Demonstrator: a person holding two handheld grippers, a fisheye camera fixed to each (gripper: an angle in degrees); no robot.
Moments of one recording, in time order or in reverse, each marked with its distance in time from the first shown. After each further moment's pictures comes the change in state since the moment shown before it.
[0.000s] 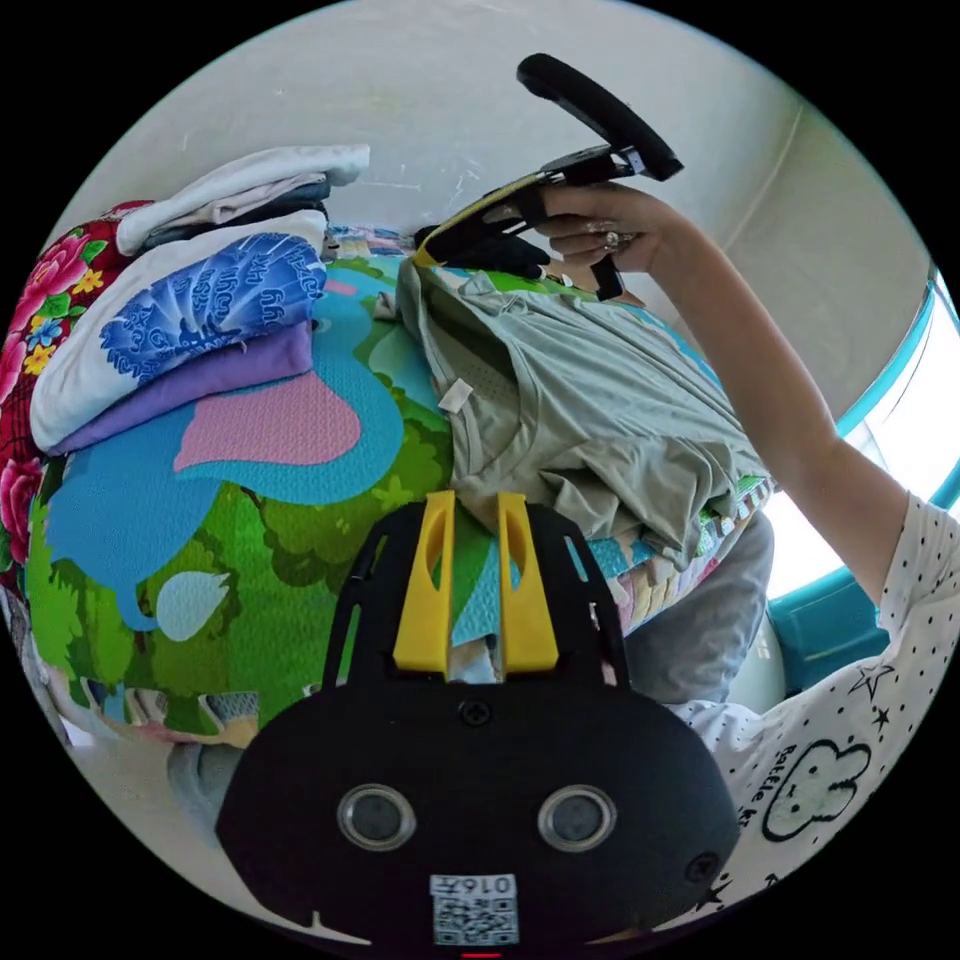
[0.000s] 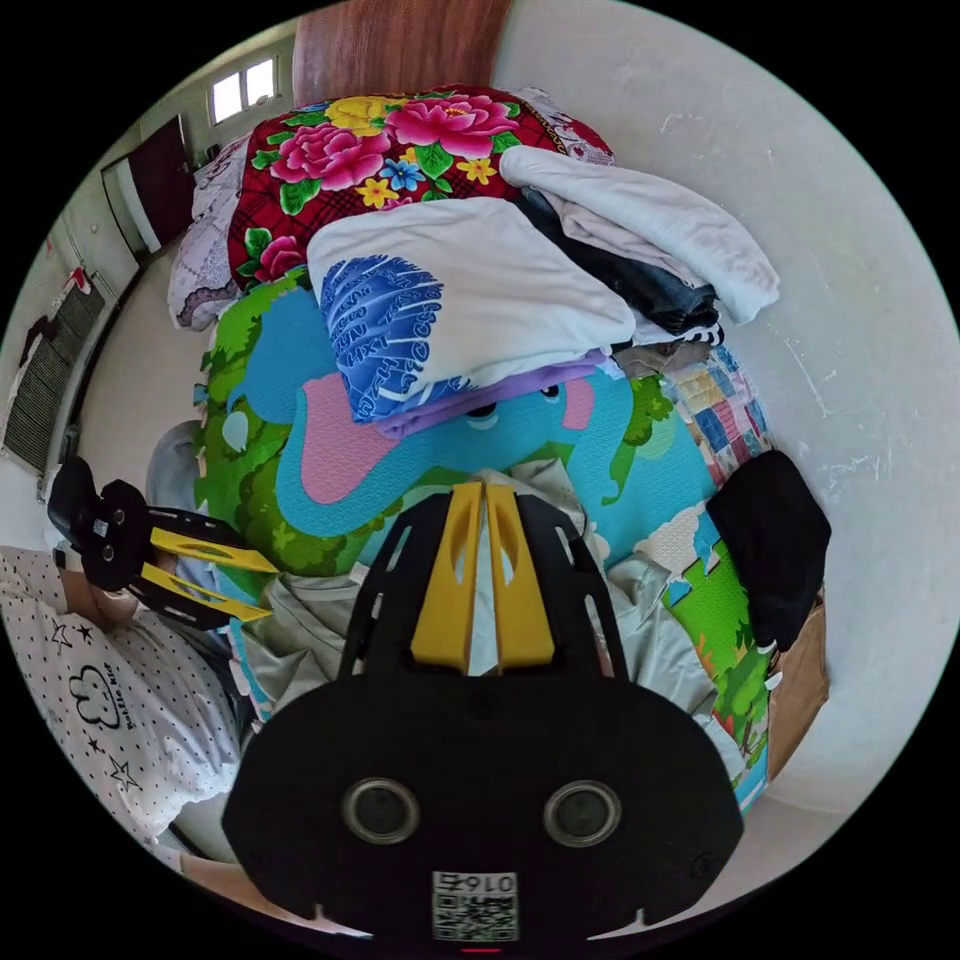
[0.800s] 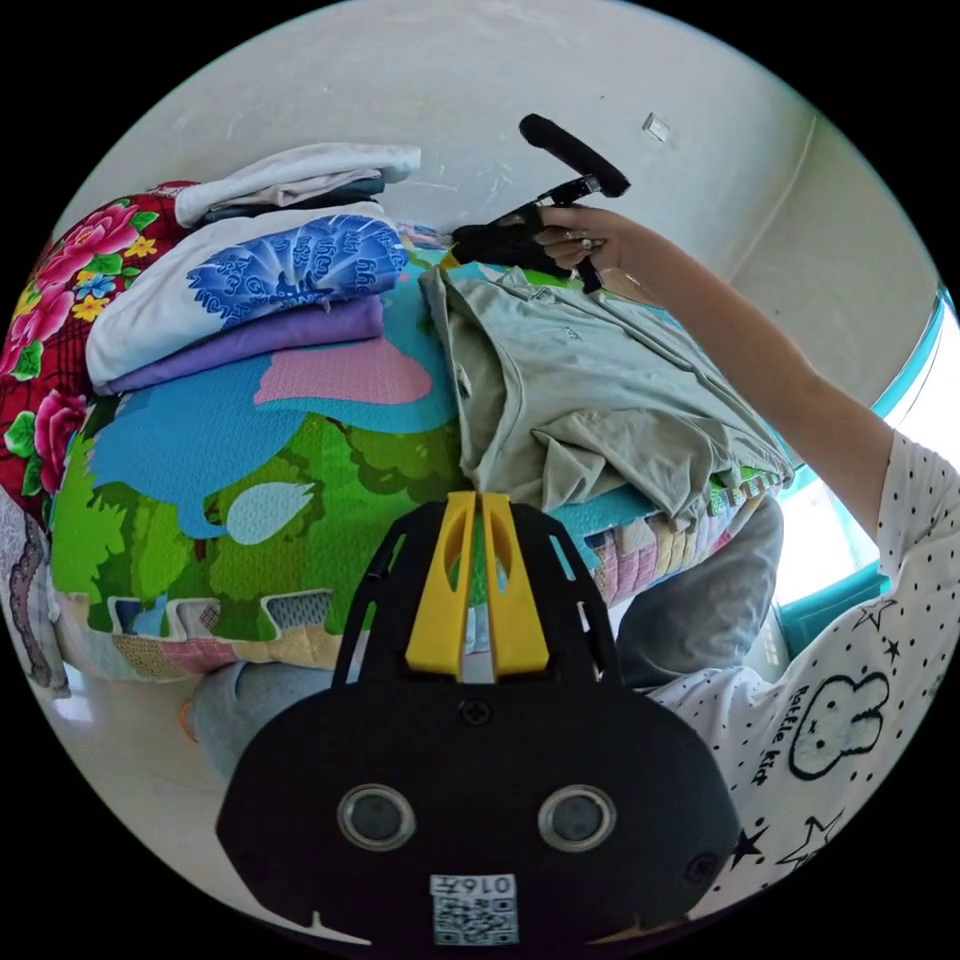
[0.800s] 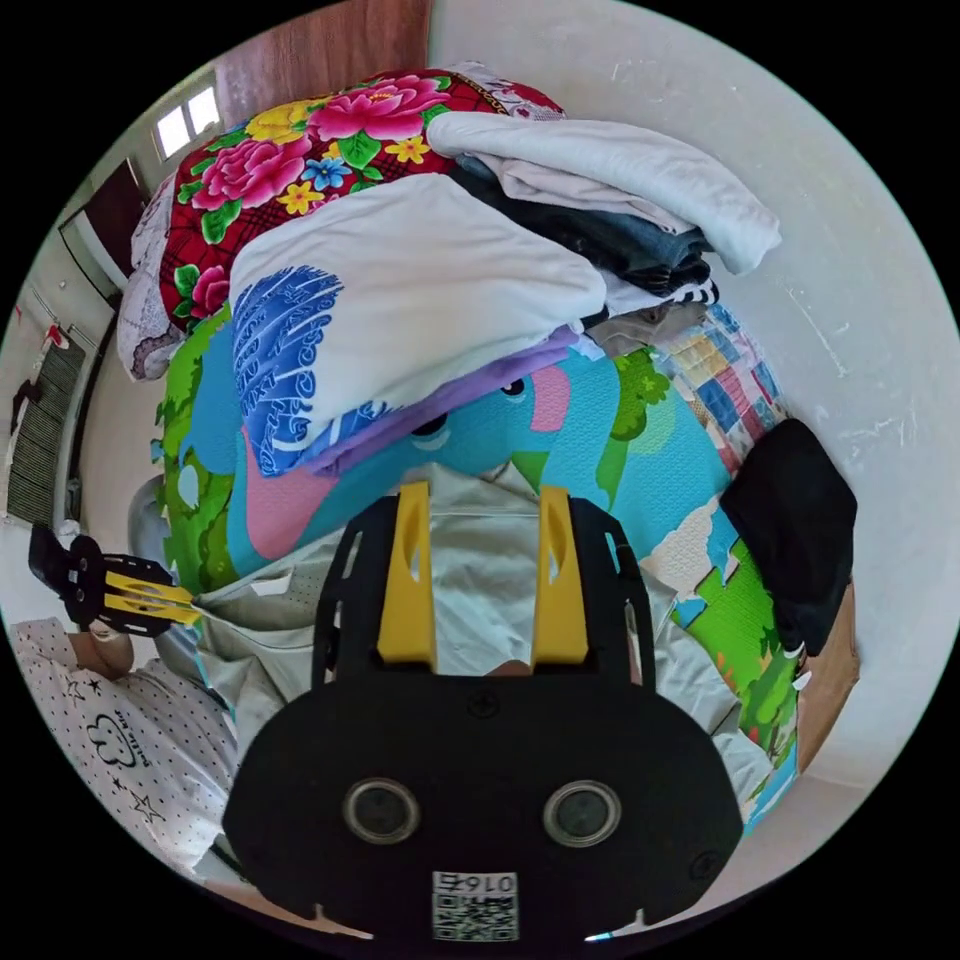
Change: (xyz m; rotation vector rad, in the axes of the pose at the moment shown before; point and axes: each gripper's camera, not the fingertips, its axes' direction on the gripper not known) left arm -0.026 0.113 -0.004 0.023 -0.068 -0.058; right arm 0.092 -0.068 0.095 -0.016 -0.090 0.115
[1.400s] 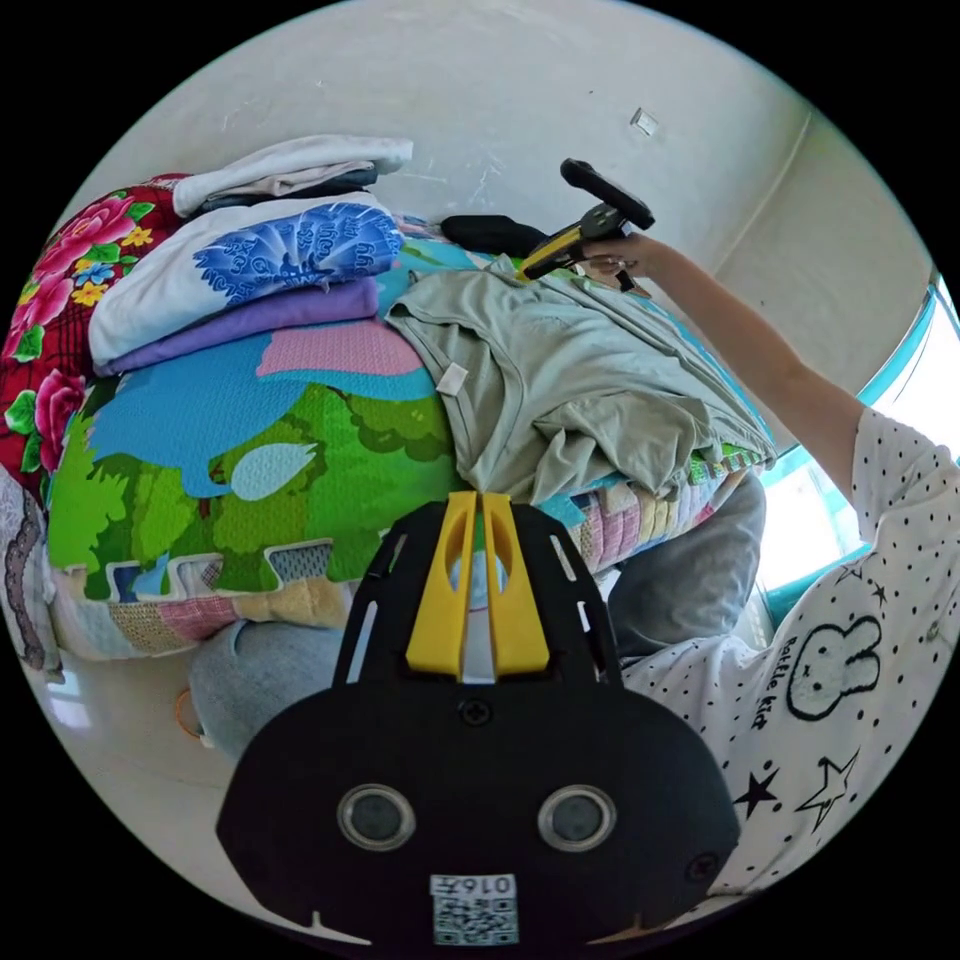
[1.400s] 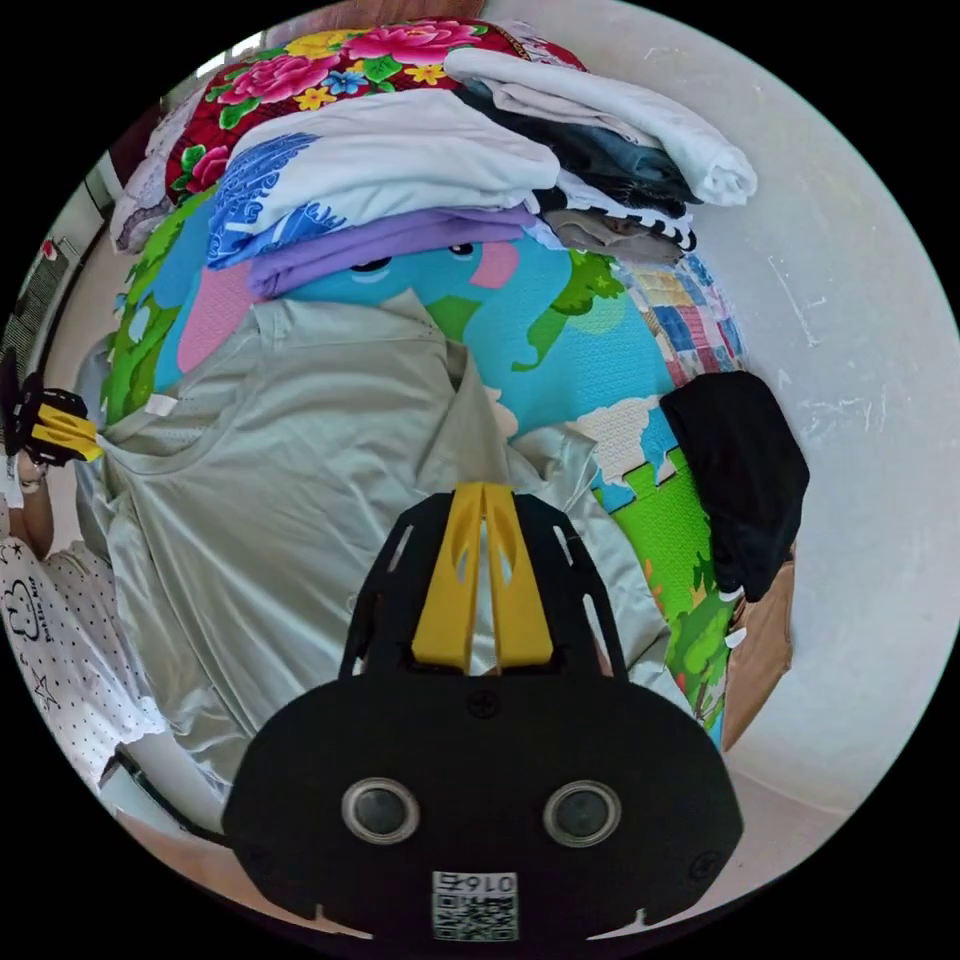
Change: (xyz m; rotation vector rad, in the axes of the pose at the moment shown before) left arm -0.005 0.044 0.017 -0.020 0.042 -0.004; right arm 0.030 0.091 0.036 -0.195 0.254 -0.150
